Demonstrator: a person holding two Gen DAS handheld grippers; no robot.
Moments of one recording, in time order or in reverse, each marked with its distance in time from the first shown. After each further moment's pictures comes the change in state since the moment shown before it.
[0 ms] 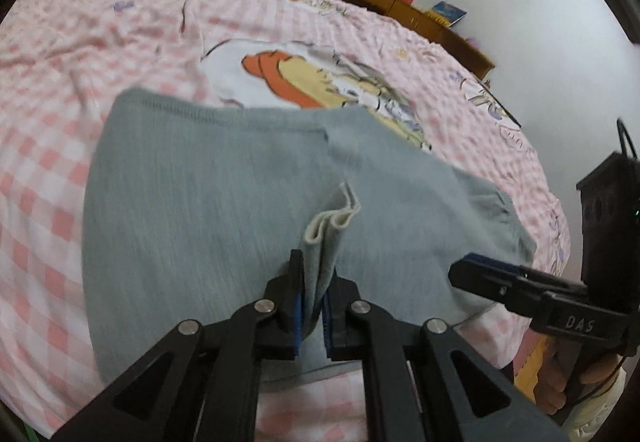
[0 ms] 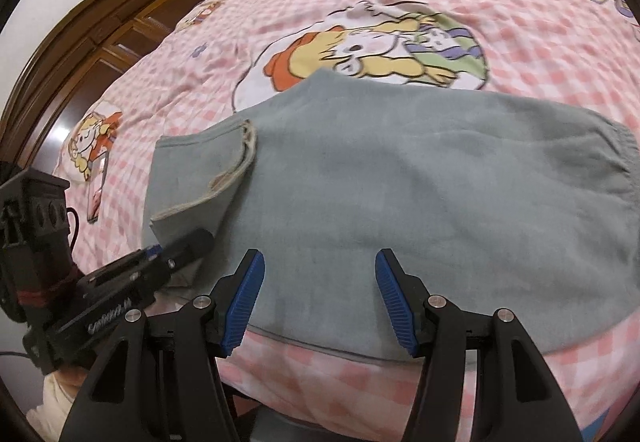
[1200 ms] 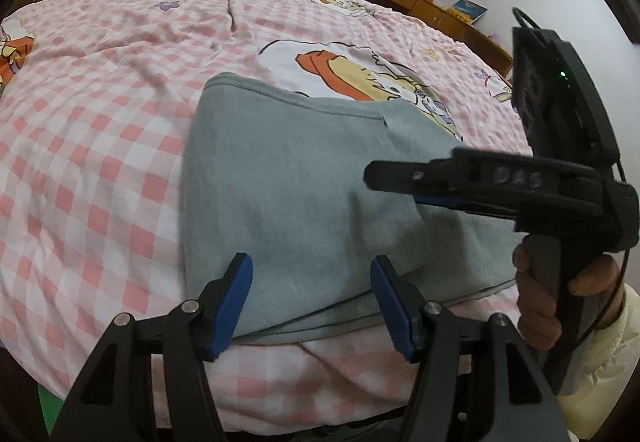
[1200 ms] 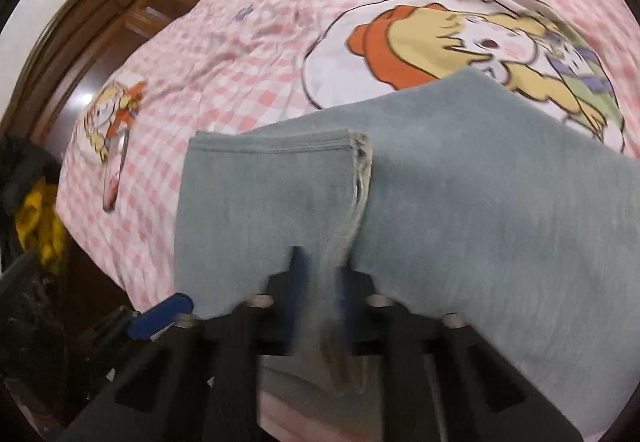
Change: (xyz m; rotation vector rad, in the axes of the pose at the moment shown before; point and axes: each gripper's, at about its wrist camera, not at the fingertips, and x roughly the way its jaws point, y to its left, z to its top) left arm -0.040 0.033 -0.020 -0.005 -0.010 0.113; right arm 0.073 0.069 0.045 -0.096 0.112 0.093
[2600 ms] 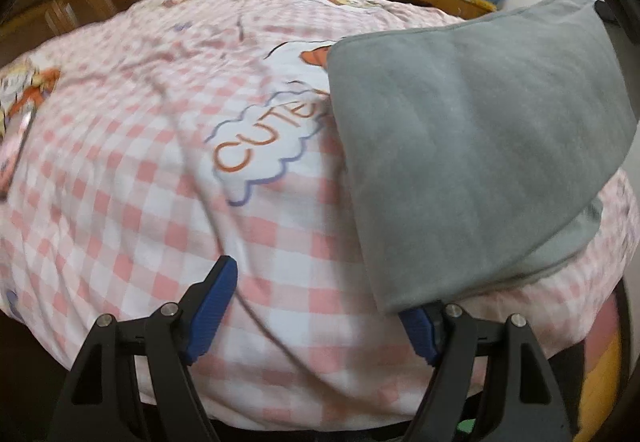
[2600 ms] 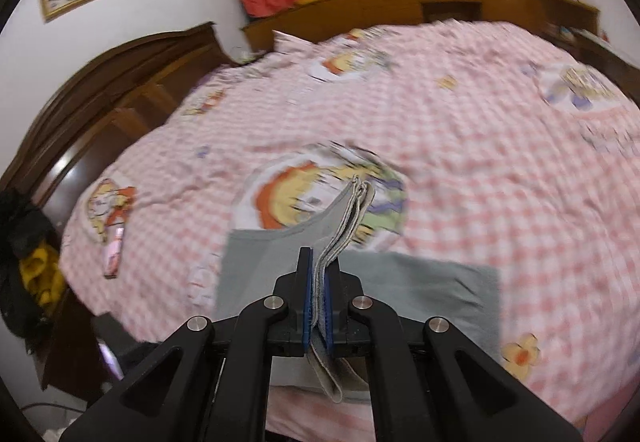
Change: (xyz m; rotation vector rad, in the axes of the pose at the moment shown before) left arm 0.016 -0.057 -0.029 0.092 -0.055 0.234; right arm -0.236 -0.092 -0.017 0.065 -0.354 -0.175
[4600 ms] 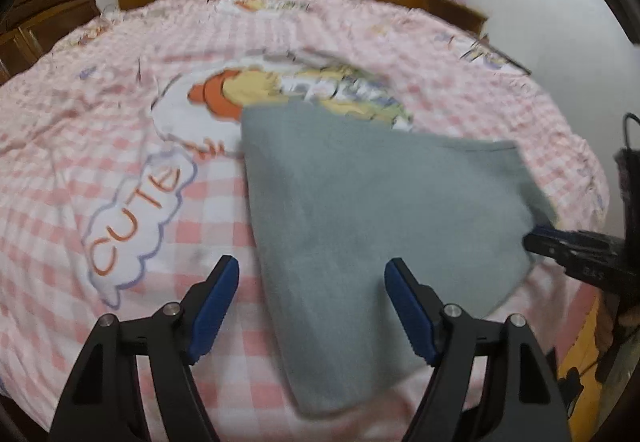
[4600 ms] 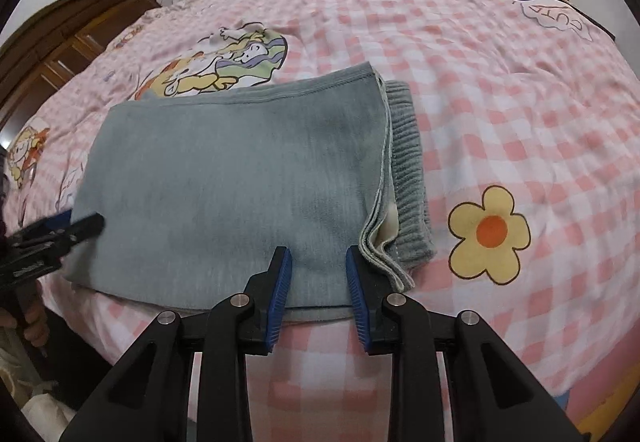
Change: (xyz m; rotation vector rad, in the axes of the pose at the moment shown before) left arm 0.033 -0.059 0.051 0.132 0.038 -0.171; right arm 0.066 -0.089 -0.123 0.029 0.150 -0.204
